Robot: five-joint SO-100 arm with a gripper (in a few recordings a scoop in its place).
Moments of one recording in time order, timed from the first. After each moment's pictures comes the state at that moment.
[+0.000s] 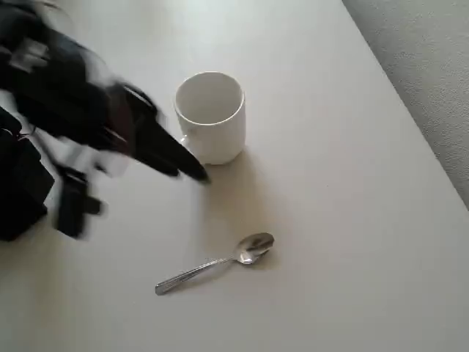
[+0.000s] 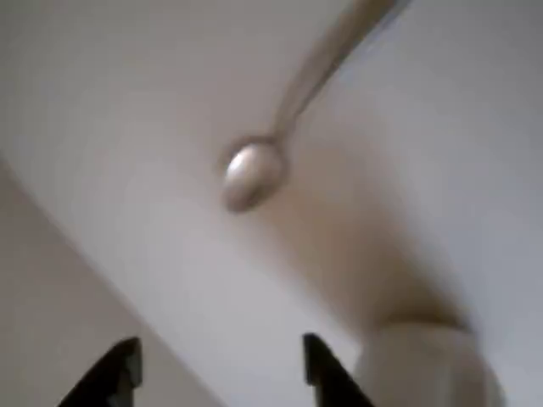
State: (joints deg) arm 32.1 97.2 90.4 73.3 18.2
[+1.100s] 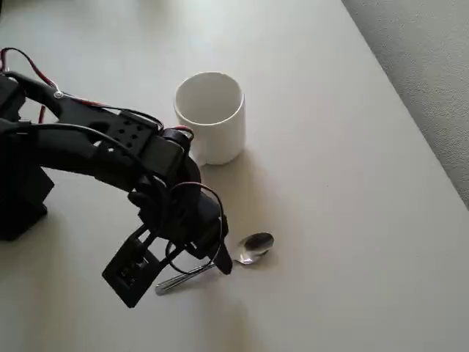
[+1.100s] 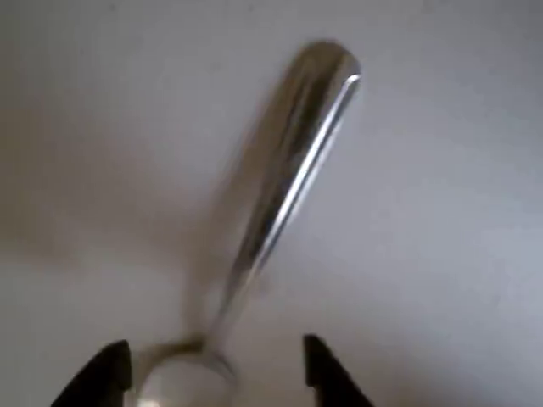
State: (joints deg) arm 38.6 63.1 71.7 75.3 24.2
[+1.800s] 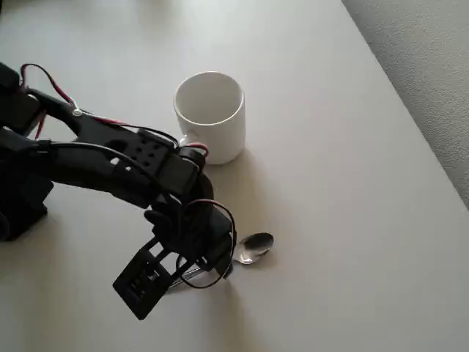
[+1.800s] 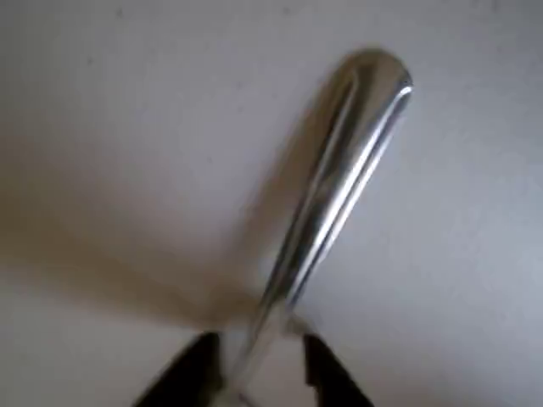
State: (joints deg) arm 39.6 55.8 64.2 76.7 24.2
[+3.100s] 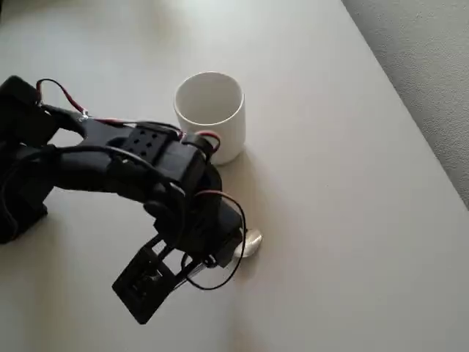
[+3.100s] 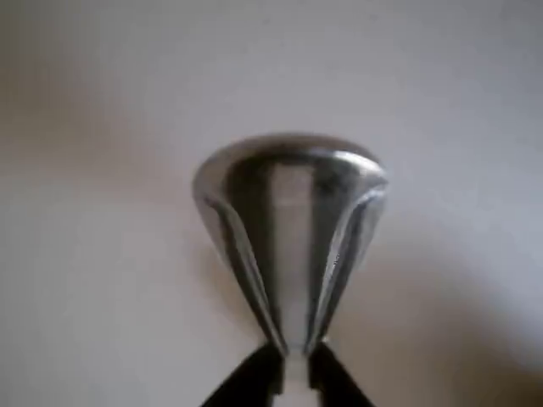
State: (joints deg) arm 40.8 48.4 33.8 95.9 23.3
